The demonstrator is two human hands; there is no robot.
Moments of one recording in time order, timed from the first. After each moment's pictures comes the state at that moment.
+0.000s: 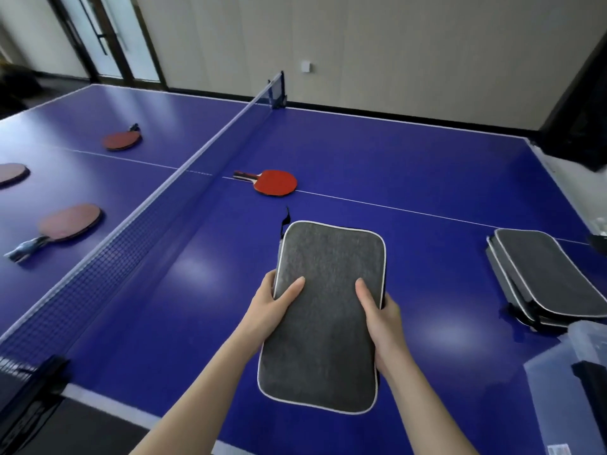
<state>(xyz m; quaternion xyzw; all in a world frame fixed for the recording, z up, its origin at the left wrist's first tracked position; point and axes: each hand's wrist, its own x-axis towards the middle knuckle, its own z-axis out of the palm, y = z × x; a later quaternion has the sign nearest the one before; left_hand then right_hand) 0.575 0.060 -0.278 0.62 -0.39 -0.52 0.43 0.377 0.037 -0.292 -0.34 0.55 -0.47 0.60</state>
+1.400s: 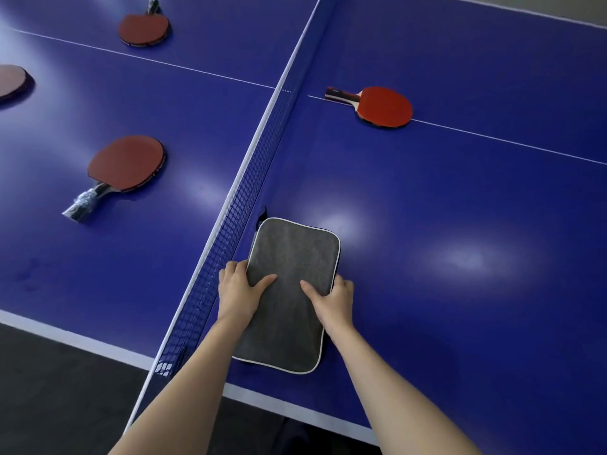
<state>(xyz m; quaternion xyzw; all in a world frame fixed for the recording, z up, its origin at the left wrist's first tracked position) 0.966 0.053 -0.433 0.82 -0.43 -0.31 0.21 0.796 0.031 -0.439 -0.47 0.72 -0.19 0.48</state>
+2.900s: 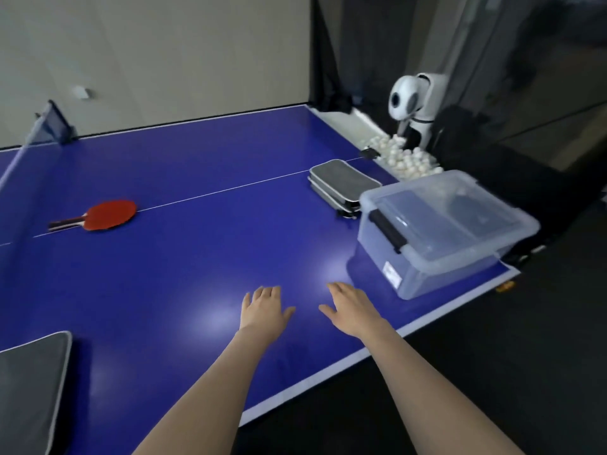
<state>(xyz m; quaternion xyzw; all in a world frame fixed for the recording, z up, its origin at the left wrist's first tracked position) 0.456 0.131 -0.312 0.51 -0.84 -0.16 -0.07 0.284 0.206 -0.307 -0.62 0.77 0.00 0.16</state>
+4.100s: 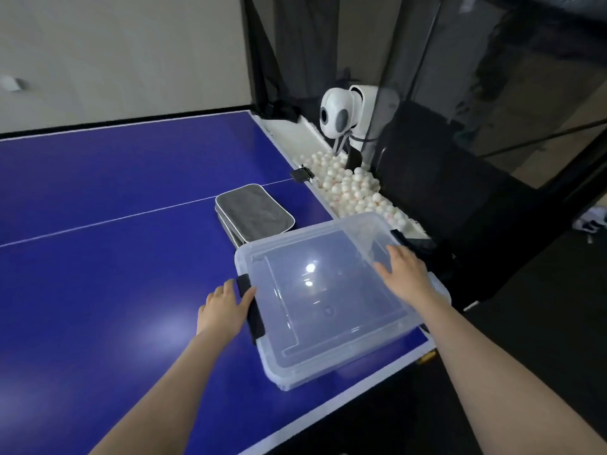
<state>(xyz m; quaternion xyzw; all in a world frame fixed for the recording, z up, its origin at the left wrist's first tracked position) 0.134 0.063 -0.309 0.62 -0.74 -0.25 0.05 -0.188 0.178 -0.273 -0.48 0.87 -0.07 0.06</state>
